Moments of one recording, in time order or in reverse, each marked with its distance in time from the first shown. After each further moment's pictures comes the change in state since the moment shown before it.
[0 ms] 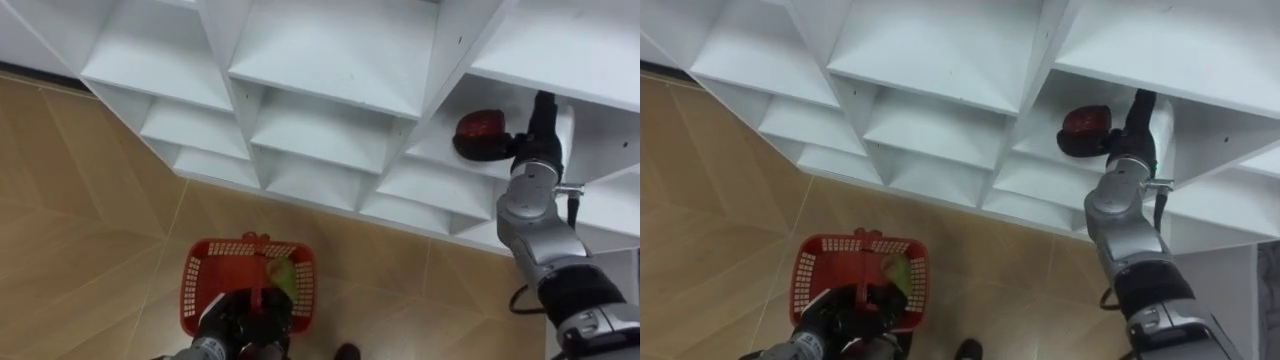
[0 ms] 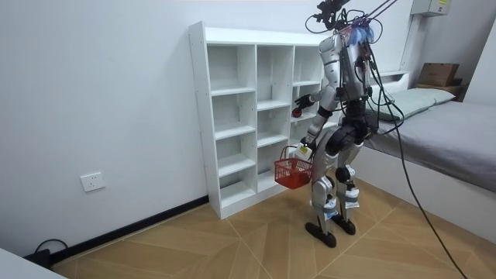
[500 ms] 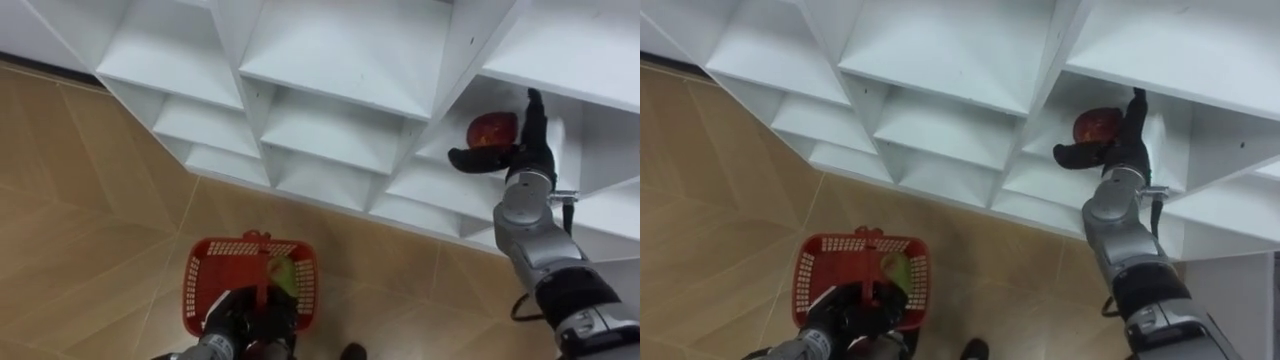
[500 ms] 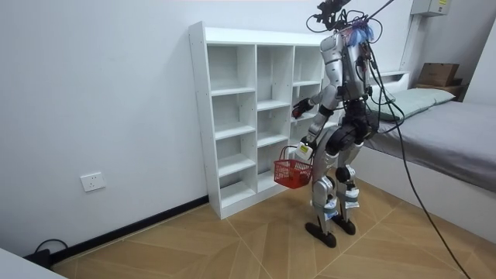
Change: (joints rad) left arm -0.015 -0.025 -0.020 0.005 -0.002 -0.002 0.038; right arm -0.007 0.002 0.028 0.069 -0.003 0.001 0.026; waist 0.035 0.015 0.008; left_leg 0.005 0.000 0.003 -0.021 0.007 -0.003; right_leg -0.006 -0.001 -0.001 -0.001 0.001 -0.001
